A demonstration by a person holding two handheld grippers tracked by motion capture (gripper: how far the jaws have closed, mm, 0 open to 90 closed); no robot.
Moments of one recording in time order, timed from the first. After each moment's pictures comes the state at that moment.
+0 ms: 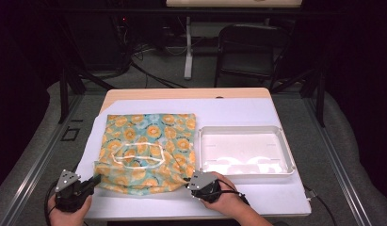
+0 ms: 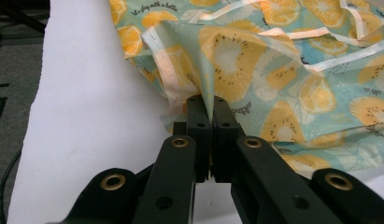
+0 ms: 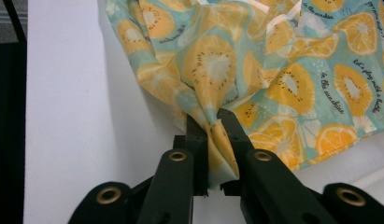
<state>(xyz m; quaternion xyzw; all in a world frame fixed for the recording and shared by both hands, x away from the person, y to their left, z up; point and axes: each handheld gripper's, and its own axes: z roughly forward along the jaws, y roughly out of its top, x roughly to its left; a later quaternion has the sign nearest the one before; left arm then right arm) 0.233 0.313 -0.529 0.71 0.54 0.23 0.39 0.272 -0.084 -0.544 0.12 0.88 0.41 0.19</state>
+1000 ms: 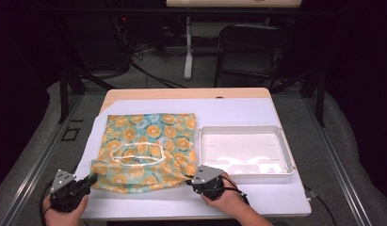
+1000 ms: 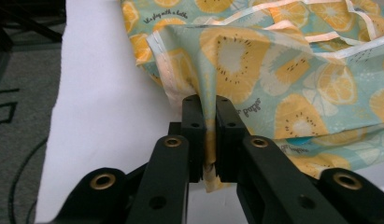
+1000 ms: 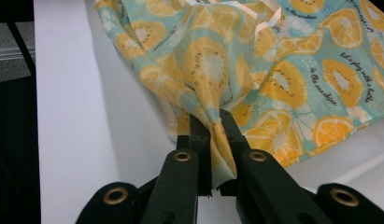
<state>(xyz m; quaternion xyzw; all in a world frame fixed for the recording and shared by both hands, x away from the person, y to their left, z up) 0.233 0.322 -0.527 0.70 0.55 0.24 0.39 0.276 -0.092 -0.535 0.16 0.87 0.44 0.17</state>
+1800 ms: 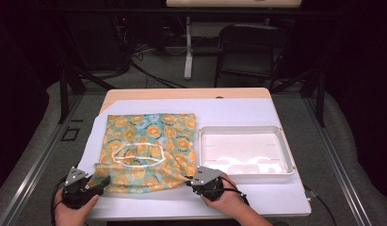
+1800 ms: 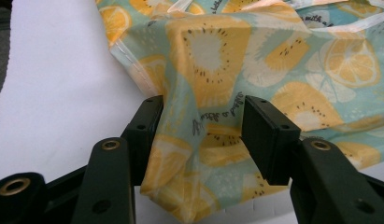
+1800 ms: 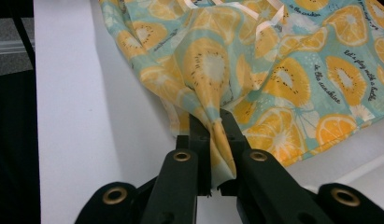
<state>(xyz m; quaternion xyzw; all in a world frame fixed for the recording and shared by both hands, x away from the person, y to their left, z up) 0.253 0.315 -0.550 0.73 0.54 0.20 0.36 0.275 -0.091 -0.537 0.16 0.87 0.43 0.17</state>
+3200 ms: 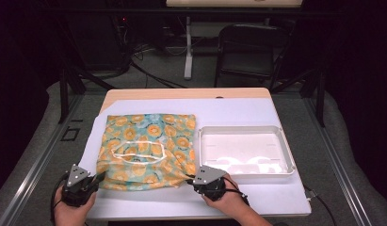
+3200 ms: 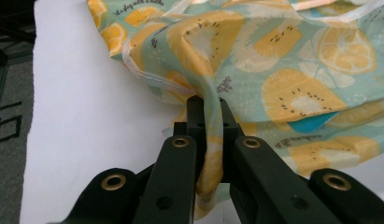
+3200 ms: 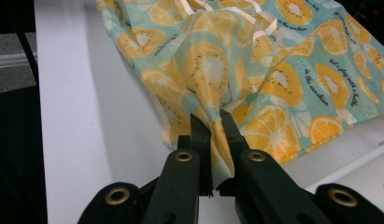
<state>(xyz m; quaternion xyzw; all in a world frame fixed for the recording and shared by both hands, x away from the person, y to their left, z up) 0.249 0.304 -0.527 0.75 0.50 0.25 0.35 0.271 -0.096 -0.528 0.17 0.86 0.45 0.18</state>
